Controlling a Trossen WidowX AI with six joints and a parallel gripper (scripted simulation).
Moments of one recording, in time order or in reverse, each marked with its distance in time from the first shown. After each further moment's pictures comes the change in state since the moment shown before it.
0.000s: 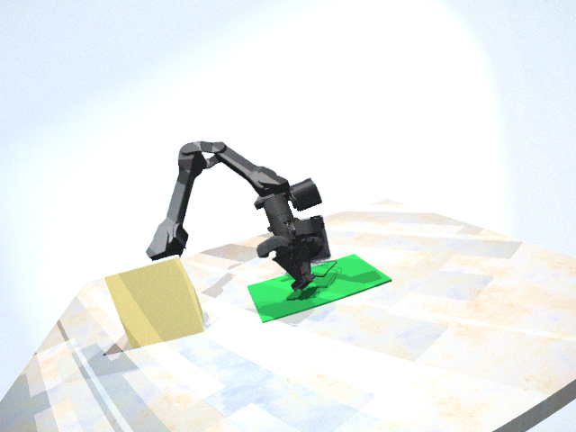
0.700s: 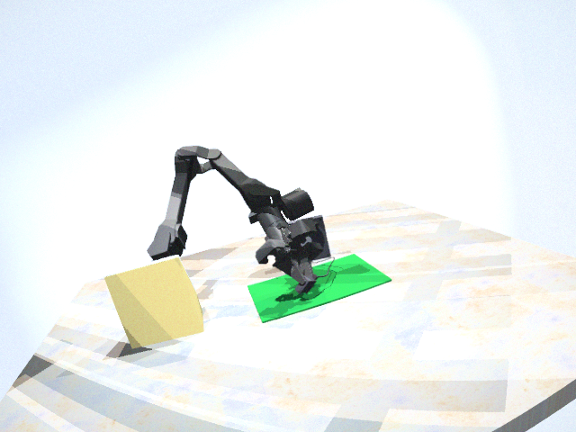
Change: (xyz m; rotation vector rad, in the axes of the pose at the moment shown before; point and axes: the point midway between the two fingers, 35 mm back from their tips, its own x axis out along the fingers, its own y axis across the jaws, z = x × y) arm 0.007 0.003 -0.001 0.018 -0.220 -0.057
